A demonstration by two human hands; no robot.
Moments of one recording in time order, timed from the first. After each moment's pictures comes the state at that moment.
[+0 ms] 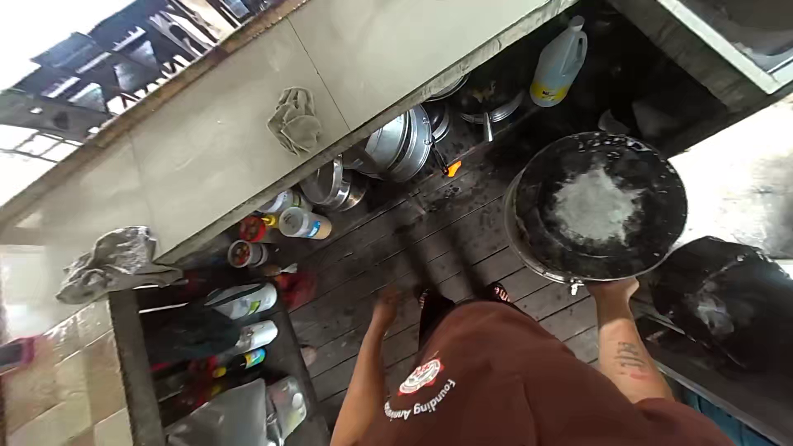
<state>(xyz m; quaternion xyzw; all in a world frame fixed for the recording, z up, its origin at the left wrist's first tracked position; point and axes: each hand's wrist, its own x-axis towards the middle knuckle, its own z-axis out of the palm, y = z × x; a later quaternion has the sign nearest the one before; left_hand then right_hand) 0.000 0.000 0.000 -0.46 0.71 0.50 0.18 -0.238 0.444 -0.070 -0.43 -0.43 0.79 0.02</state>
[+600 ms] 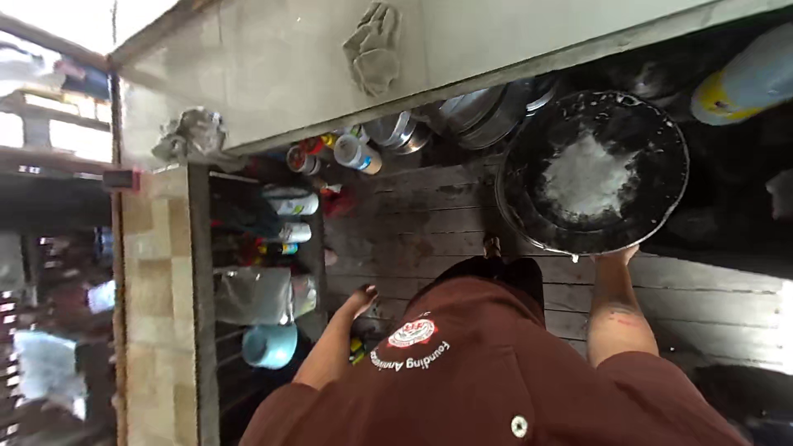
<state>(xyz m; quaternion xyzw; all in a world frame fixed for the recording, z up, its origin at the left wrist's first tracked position) 0.056 -0.045 0.020 -0.63 0.59 0.37 0.34 -0.423 0.268 -0.161 -0.30 -0.53 0.77 -0.21</state>
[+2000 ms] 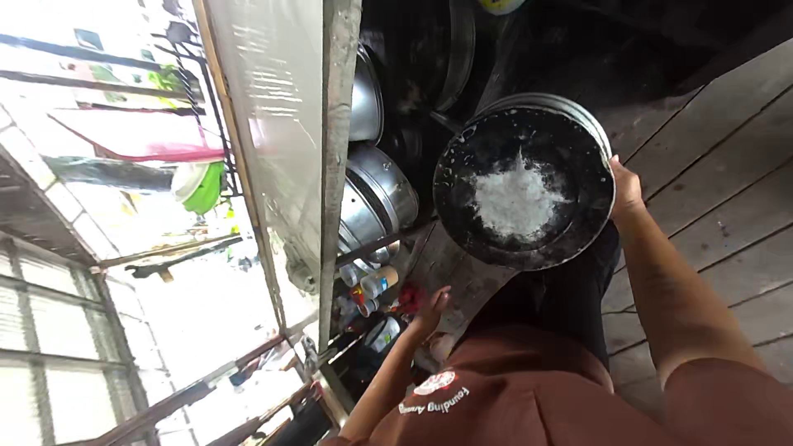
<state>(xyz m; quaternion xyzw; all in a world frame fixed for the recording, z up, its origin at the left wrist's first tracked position) -0.320 0.065 -0.009 -0.35 0.76 0.27 0.48 -0.497 0.408 -0.278 -0.38 -0.42 0.79 -0.24</state>
